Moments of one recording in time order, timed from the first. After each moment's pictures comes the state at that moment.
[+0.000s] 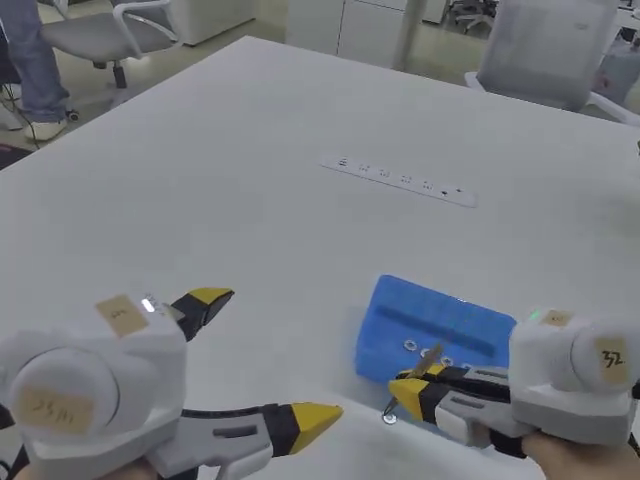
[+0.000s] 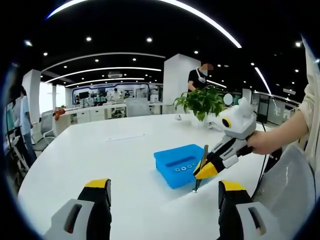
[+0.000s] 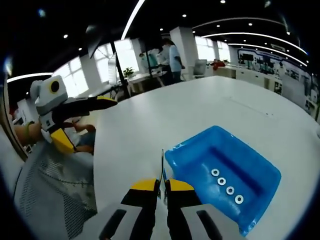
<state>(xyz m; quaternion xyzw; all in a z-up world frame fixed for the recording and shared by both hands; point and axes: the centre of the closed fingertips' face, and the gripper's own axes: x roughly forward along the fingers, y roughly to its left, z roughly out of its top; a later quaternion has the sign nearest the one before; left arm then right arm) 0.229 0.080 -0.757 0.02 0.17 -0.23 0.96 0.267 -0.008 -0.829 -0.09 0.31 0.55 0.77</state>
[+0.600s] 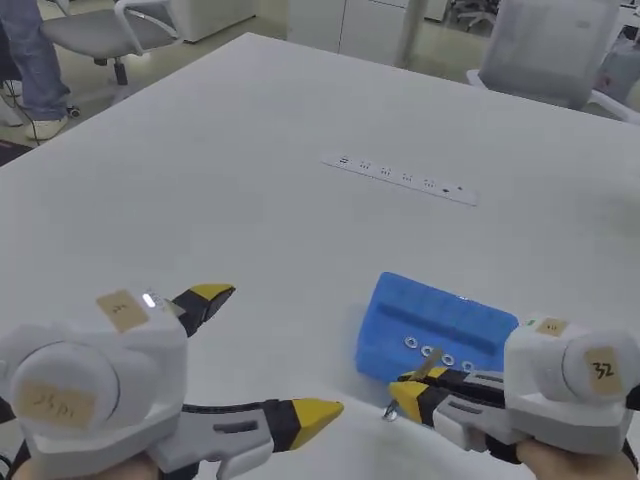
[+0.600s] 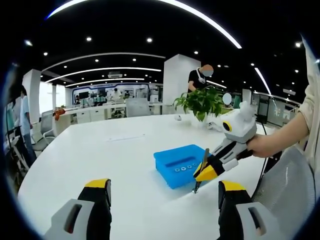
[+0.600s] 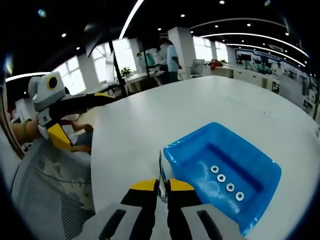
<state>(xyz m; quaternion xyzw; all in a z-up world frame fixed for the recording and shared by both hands) 0.228 0.080 -0.757 0.02 0.16 -0.24 0.96 0.266 -0.010 -0.832 -0.10 0.30 0.54 0.78</state>
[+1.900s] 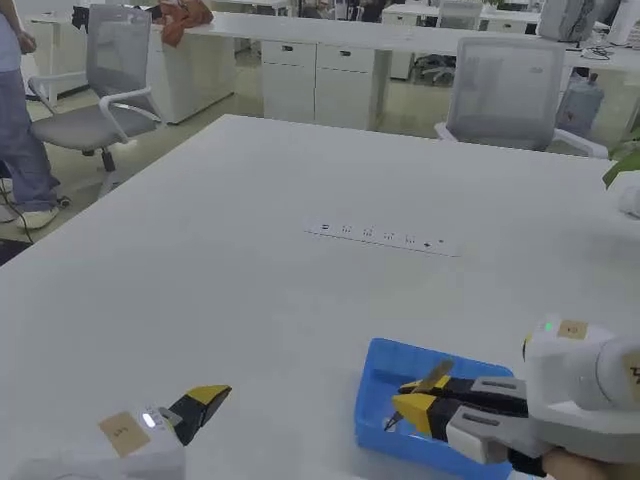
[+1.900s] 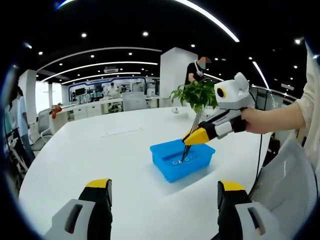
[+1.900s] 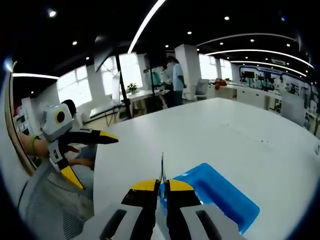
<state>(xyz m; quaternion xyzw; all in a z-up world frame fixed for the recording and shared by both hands) 0.226 0.075 -0.768 0.04 0.19 -0.25 0.95 0.308 -0.001 -0.766 -0.07 0.23 0.56 0.79</state>
